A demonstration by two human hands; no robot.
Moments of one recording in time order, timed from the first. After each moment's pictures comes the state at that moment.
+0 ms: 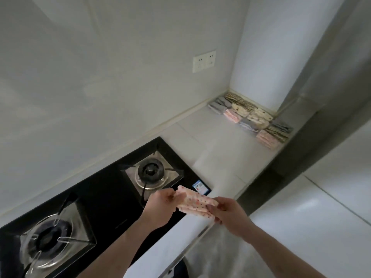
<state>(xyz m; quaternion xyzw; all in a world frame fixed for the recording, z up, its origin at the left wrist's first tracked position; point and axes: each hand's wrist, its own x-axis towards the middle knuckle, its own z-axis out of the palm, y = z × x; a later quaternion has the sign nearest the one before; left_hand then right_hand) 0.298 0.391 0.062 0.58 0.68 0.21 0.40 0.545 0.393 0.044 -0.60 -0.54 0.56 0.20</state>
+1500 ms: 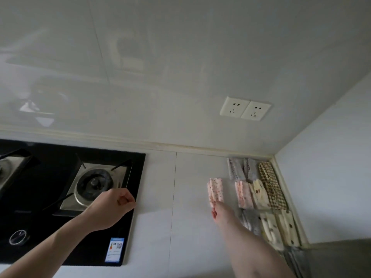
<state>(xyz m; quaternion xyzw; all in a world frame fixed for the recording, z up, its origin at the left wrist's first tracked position) 0.412 0.616 0.059 0.34 0.85 0.23 0.32 0.641 0.913 -0.099 -0.71 -0.28 0.63 0.16</state>
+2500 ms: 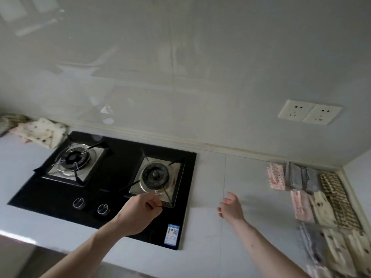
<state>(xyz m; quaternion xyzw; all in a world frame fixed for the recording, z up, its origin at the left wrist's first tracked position) 0.414 0.517 0.077 0.27 0.88 0.27 0.28 0.559 0.798 -0.076 -0.53 -0.58 0.62 0.05</state>
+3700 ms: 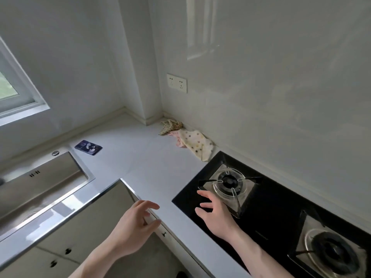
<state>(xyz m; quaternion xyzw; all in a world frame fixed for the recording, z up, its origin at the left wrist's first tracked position) 0.216 -0.026 0.091 0.06 0.92 0.36 0.10 0.207 0.253 0.073 -0.06 -0.81 0.57 -0.13</state>
